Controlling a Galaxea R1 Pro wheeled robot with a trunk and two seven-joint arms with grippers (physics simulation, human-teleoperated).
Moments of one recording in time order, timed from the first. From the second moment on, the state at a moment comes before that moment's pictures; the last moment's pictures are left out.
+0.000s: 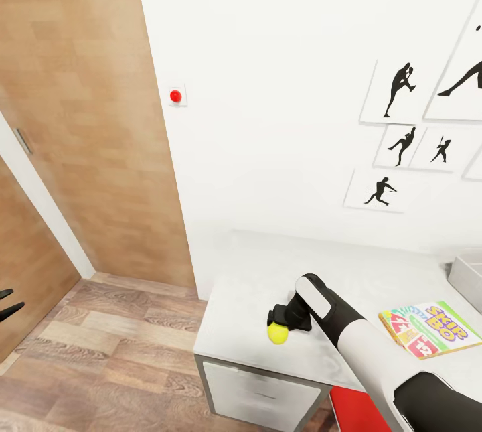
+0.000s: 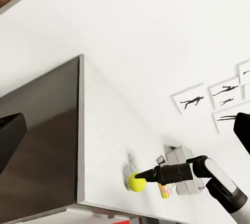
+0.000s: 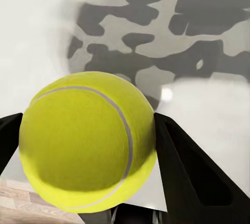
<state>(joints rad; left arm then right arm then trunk) -0.46 0.77 0.51 -0.56 0.41 0.78 -1.57 -0.85 0.02 0.44 -0.56 -1.04 0.97 -0.51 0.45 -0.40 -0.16</state>
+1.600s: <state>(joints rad) -0.46 0.77 0.51 -0.57 0.41 0.77 -1.57 -0.85 -0.07 0.44 -0.86 -1.08 0.99 -0.50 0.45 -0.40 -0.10</state>
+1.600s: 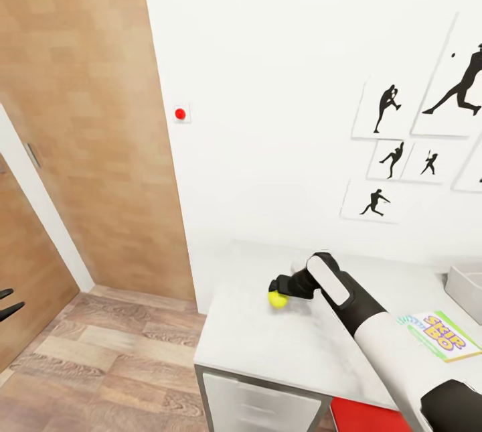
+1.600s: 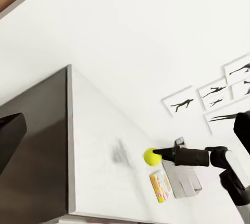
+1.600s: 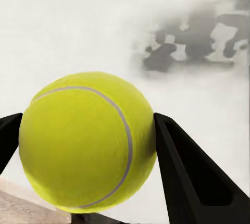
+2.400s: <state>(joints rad) -0.46 0.75 0.39 -0.72 0.41 0.78 -1.57 -0.79 -0.35 0.41 -1.33 -1.49 0.98 -0.50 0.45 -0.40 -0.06</state>
